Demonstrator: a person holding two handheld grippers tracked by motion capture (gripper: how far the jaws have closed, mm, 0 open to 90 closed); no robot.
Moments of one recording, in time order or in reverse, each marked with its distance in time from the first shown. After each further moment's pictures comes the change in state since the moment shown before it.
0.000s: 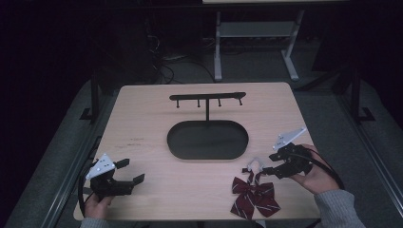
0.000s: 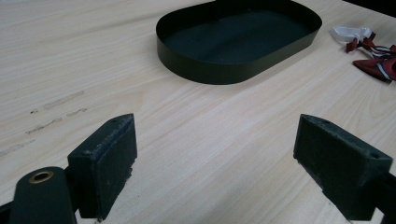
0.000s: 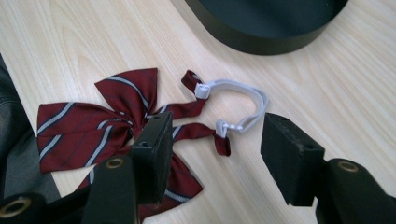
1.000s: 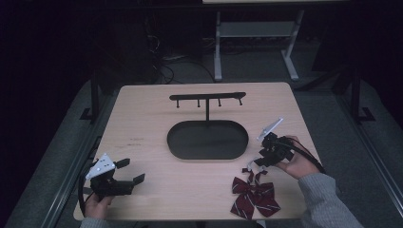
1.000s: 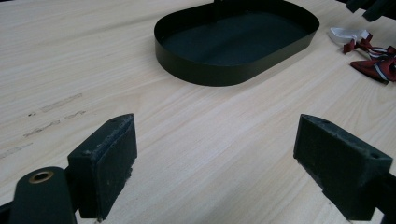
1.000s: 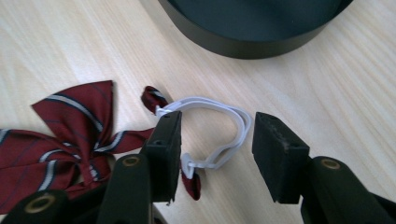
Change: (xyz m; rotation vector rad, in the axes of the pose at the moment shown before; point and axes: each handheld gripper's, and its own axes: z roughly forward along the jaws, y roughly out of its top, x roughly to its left) left arm 0.000 0.001 0.000 -0.005 -0.006 -0.003; right arm -0.028 0.028 0.047 0.134 0.002 0.030
